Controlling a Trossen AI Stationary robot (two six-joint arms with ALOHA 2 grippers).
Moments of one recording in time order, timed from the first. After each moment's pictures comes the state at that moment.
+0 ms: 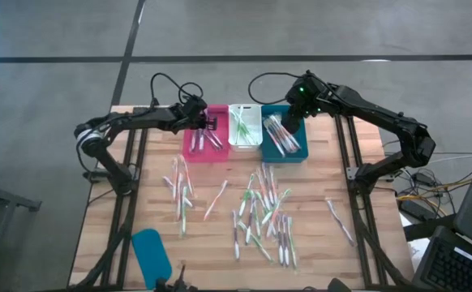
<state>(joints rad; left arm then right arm) 0.66 1.60 0.94 -0.20 -0.24 -0.63 -0.62 1.42 1.30 -0.82 0.08 -0.01</state>
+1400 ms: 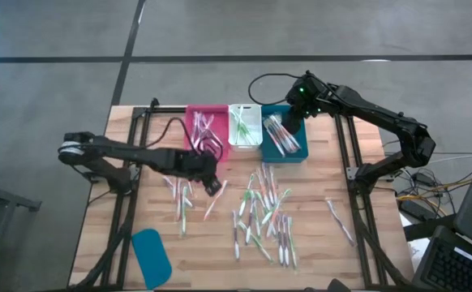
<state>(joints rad) -0.02 1.42 0.94 -0.51 -0.20 -0.66 -0.62 1.42 1.30 -0.83 0.08 -0.02</state>
